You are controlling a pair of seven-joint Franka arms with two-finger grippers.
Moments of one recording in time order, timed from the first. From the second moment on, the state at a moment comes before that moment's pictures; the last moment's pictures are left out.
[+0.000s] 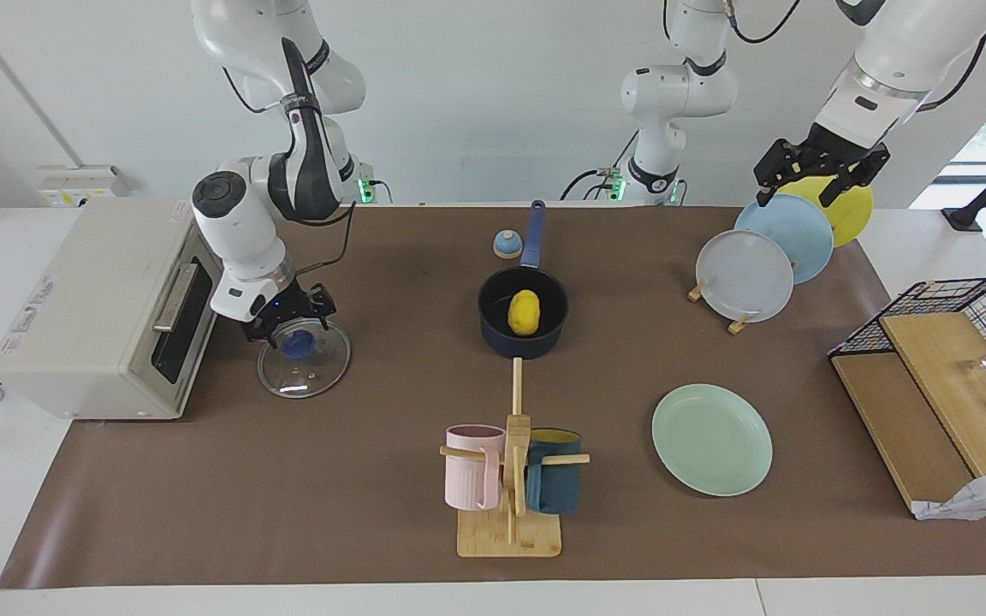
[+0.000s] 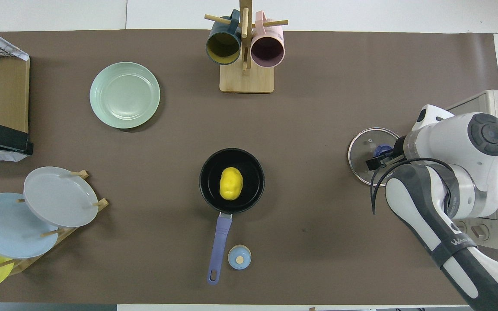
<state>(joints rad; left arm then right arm) -0.07 -0.05 -0.02 -1.52 -0.02 1.41 -0.02 0.04 0.07 0.01 -2.23 0.04 2.33 -0.35</state>
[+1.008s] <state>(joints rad) -0.07 0.15 -0.02 -1.44 -0.02 1.54 -0.02 0.03 0.11 0.01 -2.23 0.04 2.36 -0.34</state>
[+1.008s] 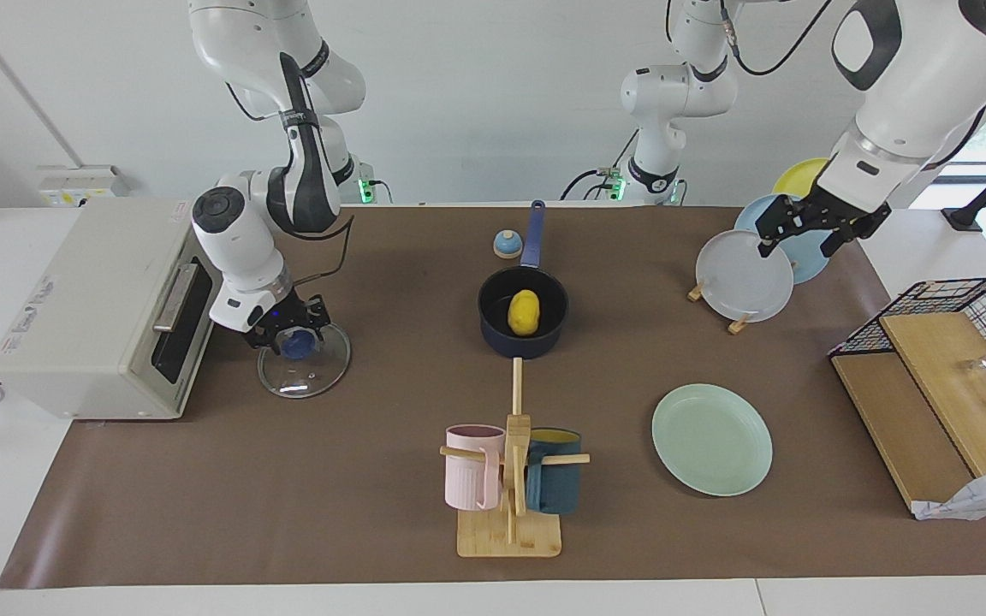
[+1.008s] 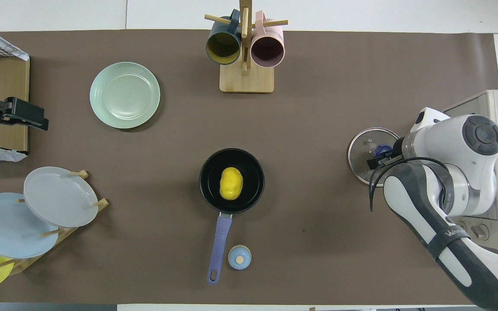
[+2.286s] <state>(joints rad) -0.07 0.13 -0.02 -1.38 -0.03 1.53 -0.02 0.54 0.13 0.04 -1.71 0.05 1.87 0.38</state>
